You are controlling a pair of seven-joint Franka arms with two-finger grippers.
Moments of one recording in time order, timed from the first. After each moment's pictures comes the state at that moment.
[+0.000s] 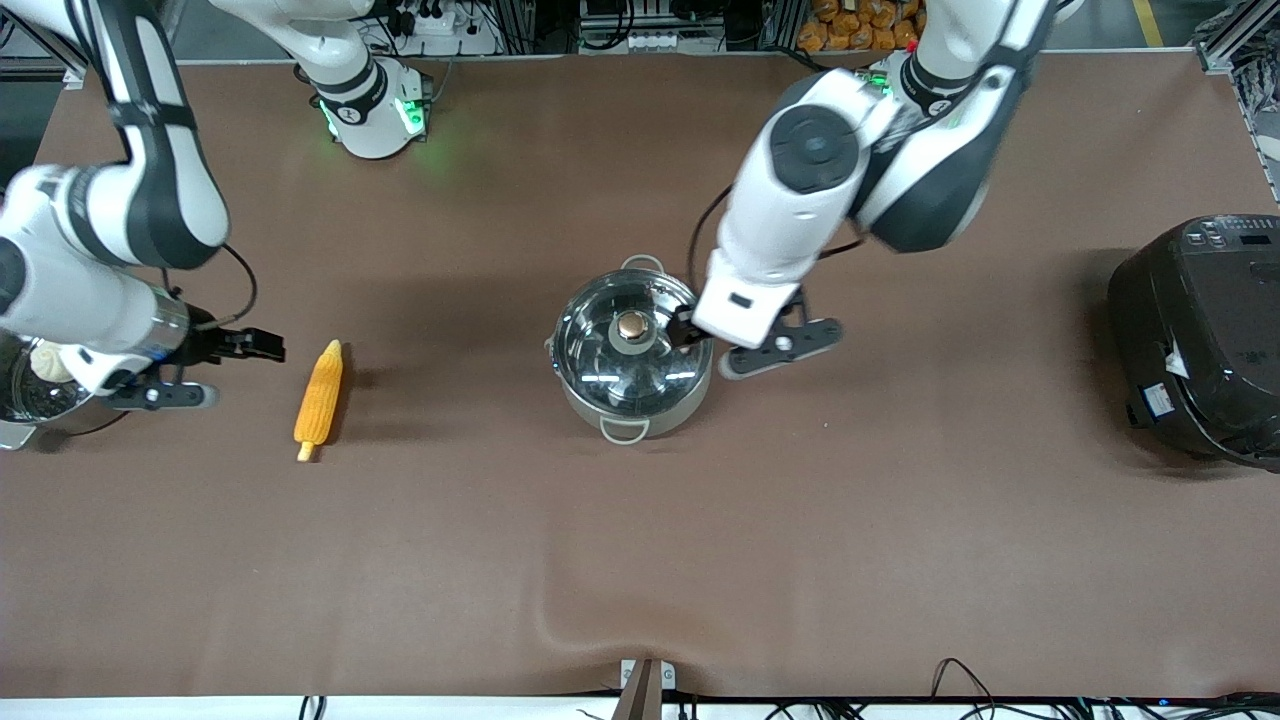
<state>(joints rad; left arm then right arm) -0.59 0.47 -0.10 -1.36 -0.03 1.93 -1.04 -0.06 0.21 0.01 -1.97 0.01 2.02 -0.06</state>
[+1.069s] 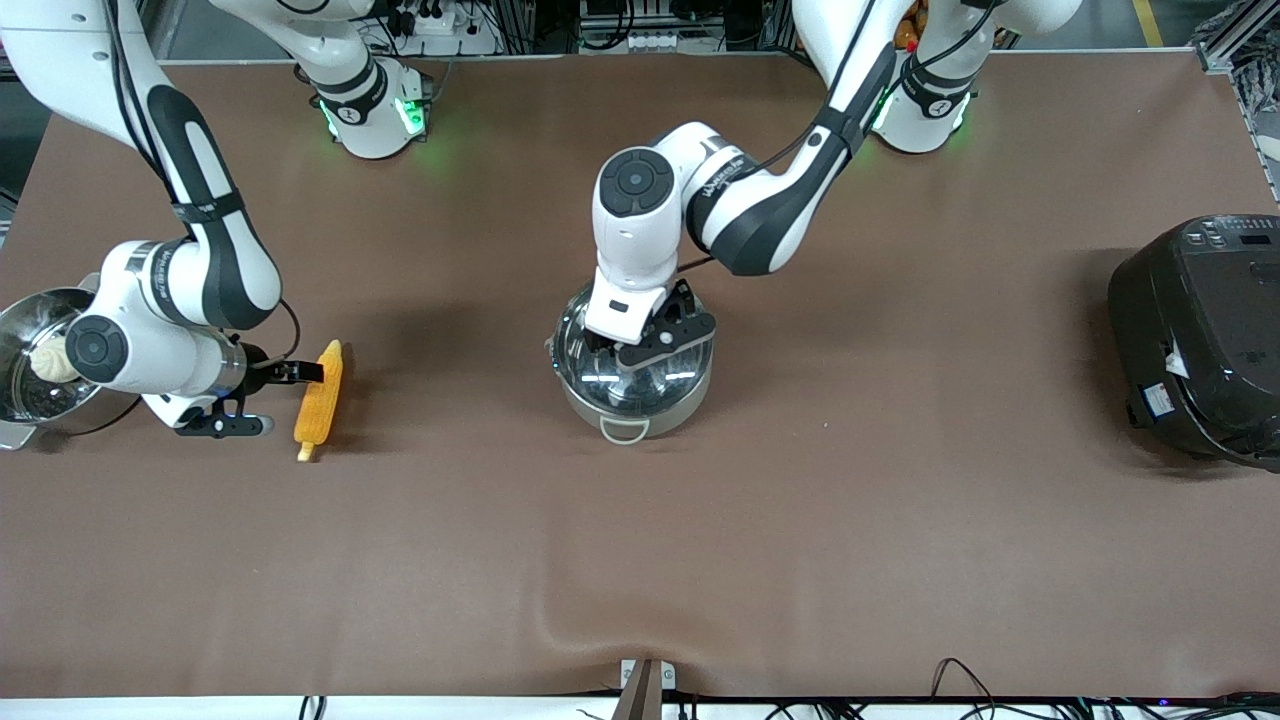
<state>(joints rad) -0.85 0.66 0.04 -1.31 0.00 2.02 -1.22 -0.07 0.41 0.01 -1.98 0.01 2.16 -0.06</state>
